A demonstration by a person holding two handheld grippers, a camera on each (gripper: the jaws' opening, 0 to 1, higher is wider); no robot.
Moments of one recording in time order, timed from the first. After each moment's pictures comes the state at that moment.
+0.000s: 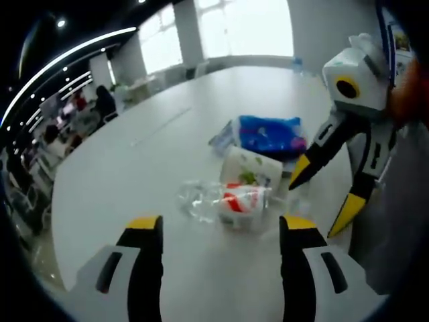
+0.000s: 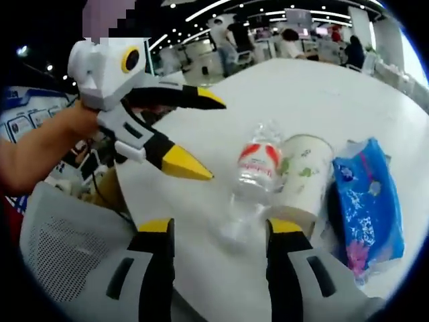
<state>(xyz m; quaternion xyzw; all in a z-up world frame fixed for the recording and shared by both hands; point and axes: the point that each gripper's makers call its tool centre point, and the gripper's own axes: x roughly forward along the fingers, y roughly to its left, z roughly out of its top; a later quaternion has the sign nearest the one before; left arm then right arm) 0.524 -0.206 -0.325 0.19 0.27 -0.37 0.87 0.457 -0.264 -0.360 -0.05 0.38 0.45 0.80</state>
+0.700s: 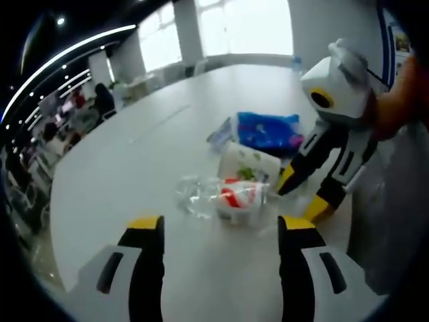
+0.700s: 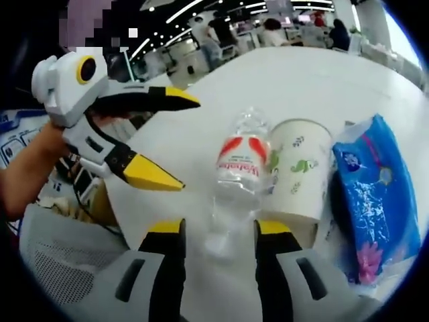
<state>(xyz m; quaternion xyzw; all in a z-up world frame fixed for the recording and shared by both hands) 0.519 -0.203 -0.329 0.19 0.28 -0.38 0.86 0.474 -0.260 -0.380 -0.02 0.41 0.42 0.81</state>
